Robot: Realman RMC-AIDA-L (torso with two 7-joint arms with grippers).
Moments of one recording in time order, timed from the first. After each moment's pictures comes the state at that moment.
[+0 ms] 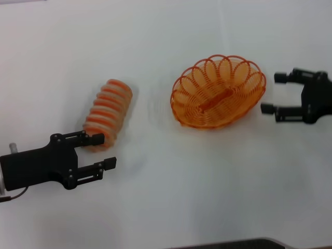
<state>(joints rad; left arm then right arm) -0.36 -2.03 0.92 0.43 1.83 1.55 -1.06 0.38 2.07 -0.41 -0.77 -2.20 -1.65 1.16</state>
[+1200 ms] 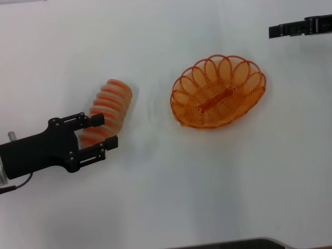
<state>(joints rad) -0.37 -2.06 0.80 0.43 1.83 1.59 -1.06 0.67 1.95 -0.45 -0.80 -2.45 -1.47 2.13</state>
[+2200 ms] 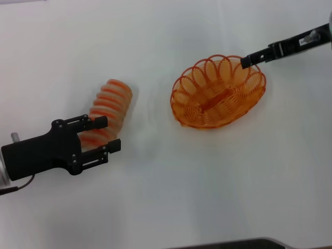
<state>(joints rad) -0.37 -2.07 0.81 0.44 1.84 1.59 -1.05 0.75 1.98 -0.67 -0.73 -2.55 -1.38 2.26</state>
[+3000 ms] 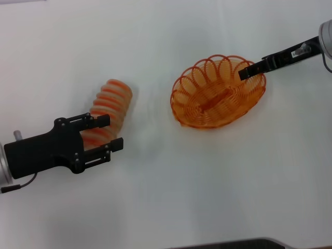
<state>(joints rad) -0.37 -2.07 0.81 0.44 1.84 1.59 -1.05 0.75 1.99 -0.73 -0.68 -2.55 -1.32 2.26</state>
